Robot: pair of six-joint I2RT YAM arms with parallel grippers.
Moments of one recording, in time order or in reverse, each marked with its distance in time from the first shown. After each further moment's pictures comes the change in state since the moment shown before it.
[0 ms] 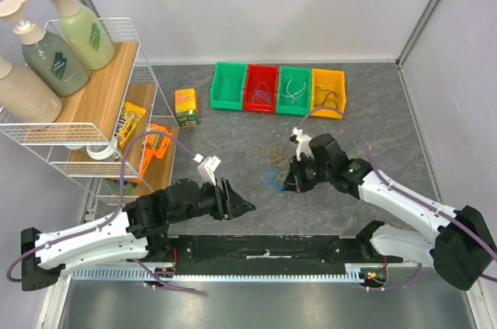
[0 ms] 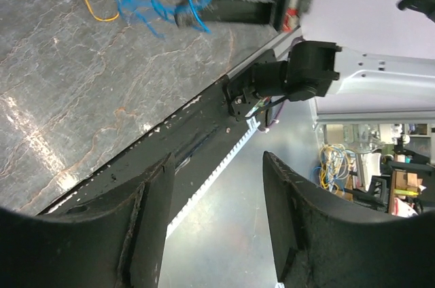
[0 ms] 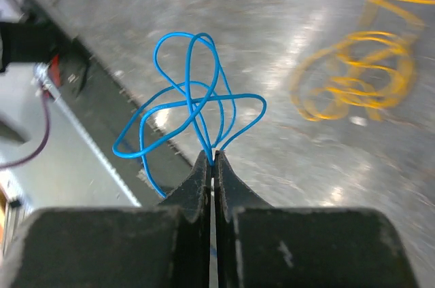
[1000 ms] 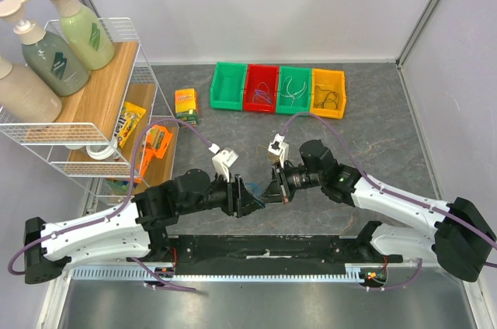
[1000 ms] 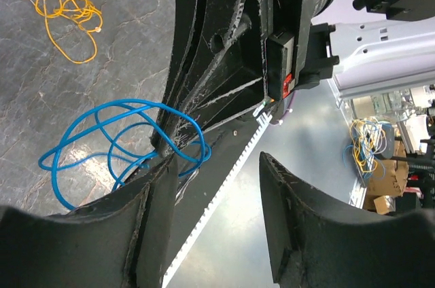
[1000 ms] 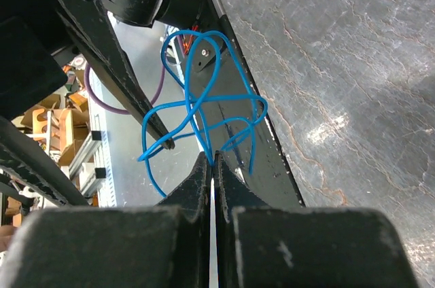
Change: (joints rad) left arm 0.000 0.176 0.133 0.058 0.062 0.233; right arm 0.212 0.029 -0.041 0.399 -0.308 0.119
